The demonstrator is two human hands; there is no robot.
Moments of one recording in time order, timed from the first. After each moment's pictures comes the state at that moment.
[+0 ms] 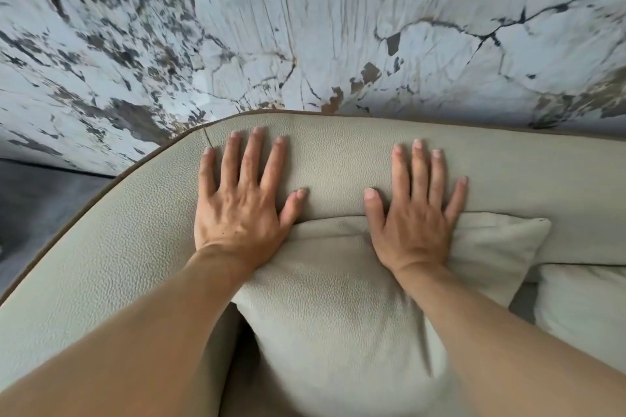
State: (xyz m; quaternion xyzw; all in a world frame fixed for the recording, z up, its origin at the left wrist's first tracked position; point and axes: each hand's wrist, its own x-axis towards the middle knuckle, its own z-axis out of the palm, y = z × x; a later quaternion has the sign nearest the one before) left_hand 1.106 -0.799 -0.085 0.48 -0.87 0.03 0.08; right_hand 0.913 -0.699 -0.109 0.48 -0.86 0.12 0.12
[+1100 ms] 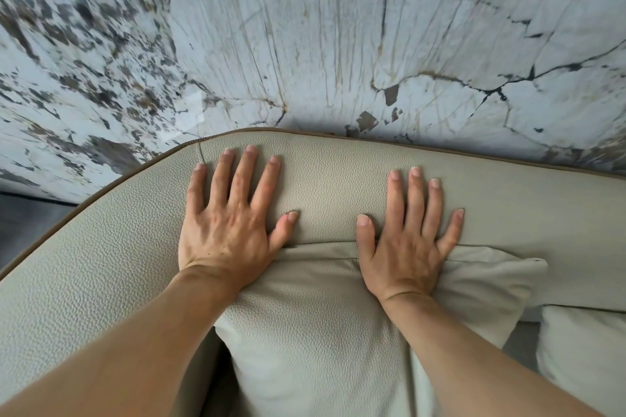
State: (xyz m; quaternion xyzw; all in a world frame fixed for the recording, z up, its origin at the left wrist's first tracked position) left_hand 1.075 -0.860 -0.085 0.47 -0.88 0.08 0.09; right_hand 0.890 -0.758 -0.123 0.44 -0.86 0.16 0.19
